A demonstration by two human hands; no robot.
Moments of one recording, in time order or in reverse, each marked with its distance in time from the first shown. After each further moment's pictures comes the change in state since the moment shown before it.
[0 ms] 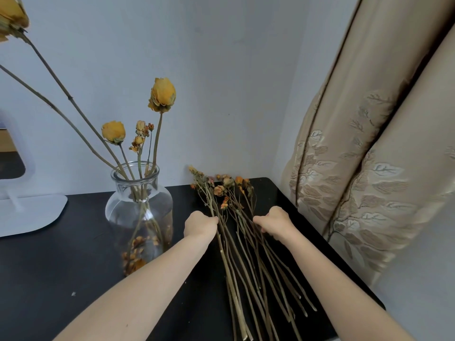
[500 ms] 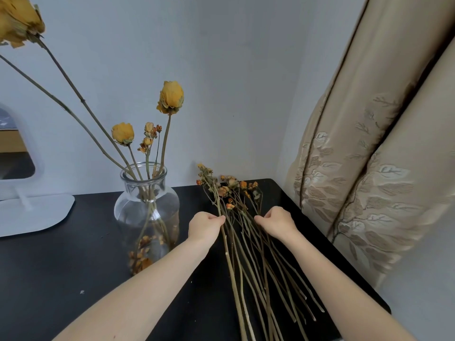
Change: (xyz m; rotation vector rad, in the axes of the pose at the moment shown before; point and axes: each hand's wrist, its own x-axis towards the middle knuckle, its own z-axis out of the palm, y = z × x) left_hand -0.022 0.004 -0.013 -0.115 -0.109 0.068; right_hand -0.003 -0.002 0.004 -0.093 0.038 -0.085
